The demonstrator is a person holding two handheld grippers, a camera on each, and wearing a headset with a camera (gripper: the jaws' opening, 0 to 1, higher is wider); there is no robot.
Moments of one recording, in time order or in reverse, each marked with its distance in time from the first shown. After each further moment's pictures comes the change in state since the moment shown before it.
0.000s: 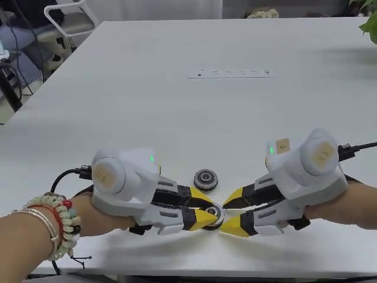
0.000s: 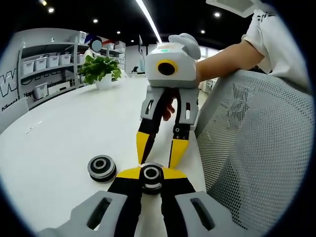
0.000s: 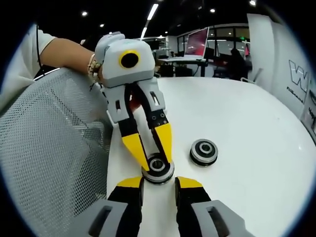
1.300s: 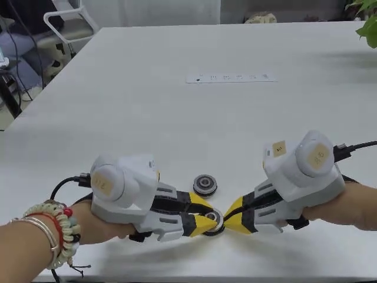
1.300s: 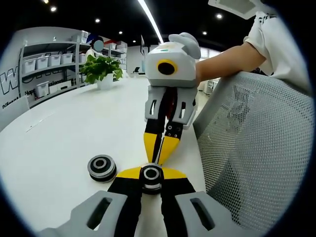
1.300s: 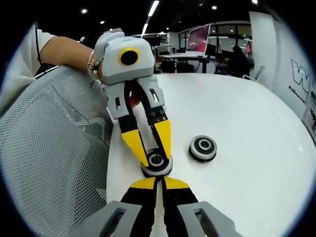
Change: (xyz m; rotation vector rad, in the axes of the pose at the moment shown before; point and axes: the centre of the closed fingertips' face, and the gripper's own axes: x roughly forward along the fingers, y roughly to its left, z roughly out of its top) left arm 0.001 0.000 0.000 -0.016 -0.006 0.006; right arm -0.007 0.000 -0.007 -0.023 0.060 0.024
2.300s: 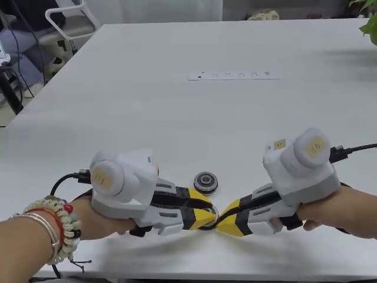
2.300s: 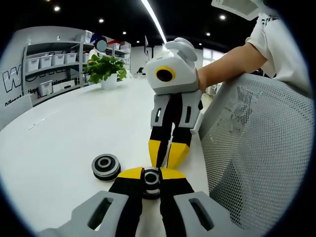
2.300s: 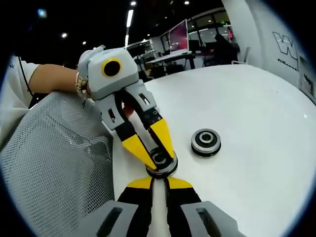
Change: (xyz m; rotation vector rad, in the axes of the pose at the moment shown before) left arm -0.002 0.006 0.000 -0.019 -0.006 0.027; right arm 0.009 0.006 0.004 0.222 -0.068 0.046
